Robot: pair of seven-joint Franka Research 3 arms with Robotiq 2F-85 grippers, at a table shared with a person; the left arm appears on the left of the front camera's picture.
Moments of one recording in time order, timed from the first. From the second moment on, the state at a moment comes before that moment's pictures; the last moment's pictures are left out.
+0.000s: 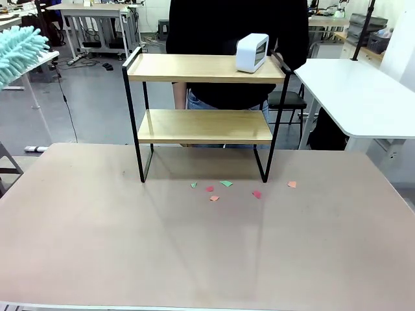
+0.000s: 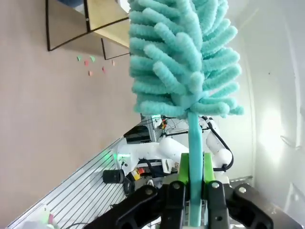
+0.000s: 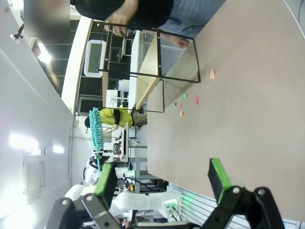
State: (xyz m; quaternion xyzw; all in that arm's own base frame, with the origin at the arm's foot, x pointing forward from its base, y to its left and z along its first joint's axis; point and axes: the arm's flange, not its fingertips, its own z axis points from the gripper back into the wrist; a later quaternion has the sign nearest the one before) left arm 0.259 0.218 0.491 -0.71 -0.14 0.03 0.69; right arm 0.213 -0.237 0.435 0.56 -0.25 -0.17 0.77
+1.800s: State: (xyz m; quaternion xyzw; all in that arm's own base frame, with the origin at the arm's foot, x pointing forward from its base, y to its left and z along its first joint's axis) left arm 0.327 0.117 0.540 -0.69 0.02 -0.18 0.70; right arm 0.239 -0.172 0.503 0.54 -0.22 -0.02 0.81
